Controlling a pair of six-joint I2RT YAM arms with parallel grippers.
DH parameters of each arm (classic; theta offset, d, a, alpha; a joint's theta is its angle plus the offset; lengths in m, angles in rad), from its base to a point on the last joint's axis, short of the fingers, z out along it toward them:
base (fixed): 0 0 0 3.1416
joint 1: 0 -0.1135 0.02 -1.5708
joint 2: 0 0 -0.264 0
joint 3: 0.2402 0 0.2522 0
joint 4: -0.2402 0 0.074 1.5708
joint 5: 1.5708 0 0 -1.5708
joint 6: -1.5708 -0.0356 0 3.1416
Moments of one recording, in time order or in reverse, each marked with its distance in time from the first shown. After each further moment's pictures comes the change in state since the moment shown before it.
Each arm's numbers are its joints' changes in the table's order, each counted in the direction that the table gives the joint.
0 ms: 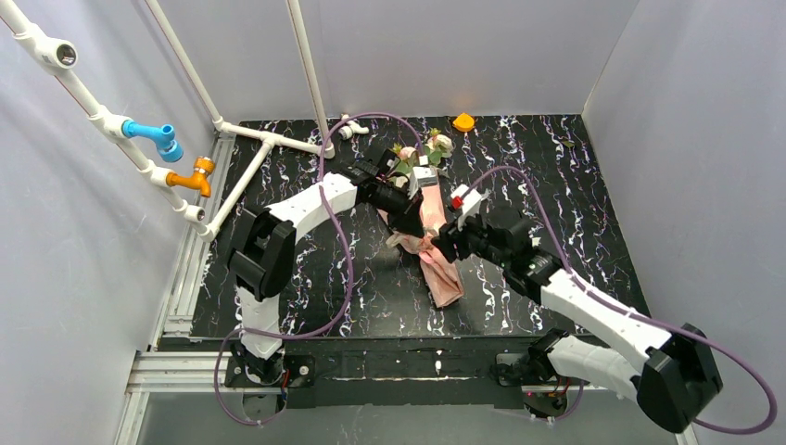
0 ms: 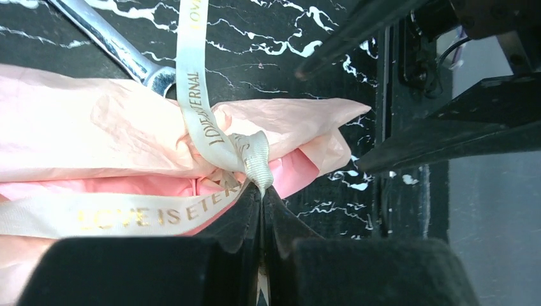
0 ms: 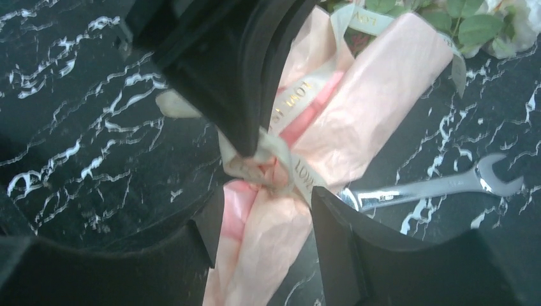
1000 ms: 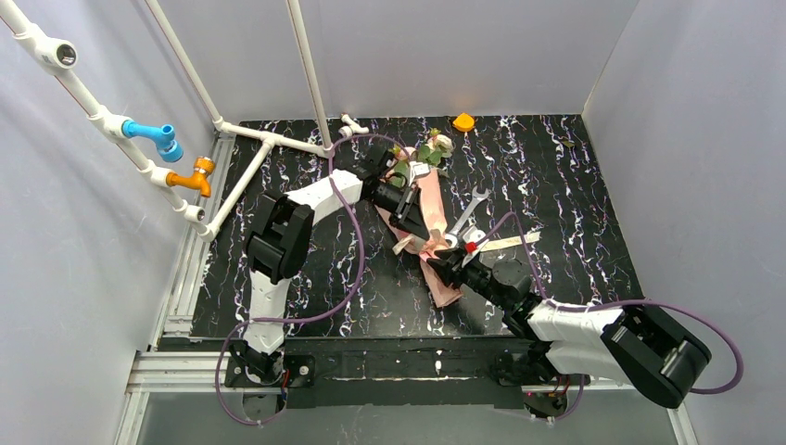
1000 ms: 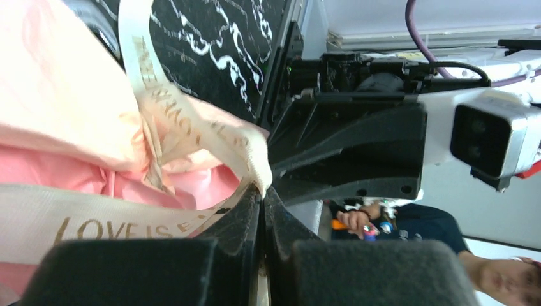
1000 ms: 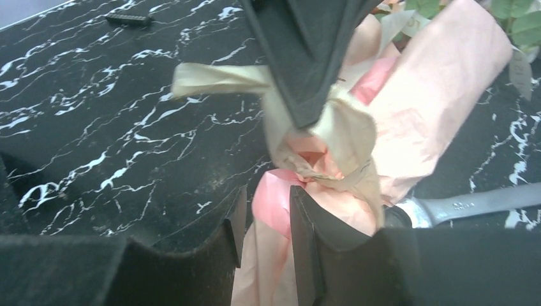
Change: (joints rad) left arm -0.052 -0.201 0.132 -0.037 0.269 0.612; right arm -0.113 -0.067 -0.535 0.911 0.046 -0.120
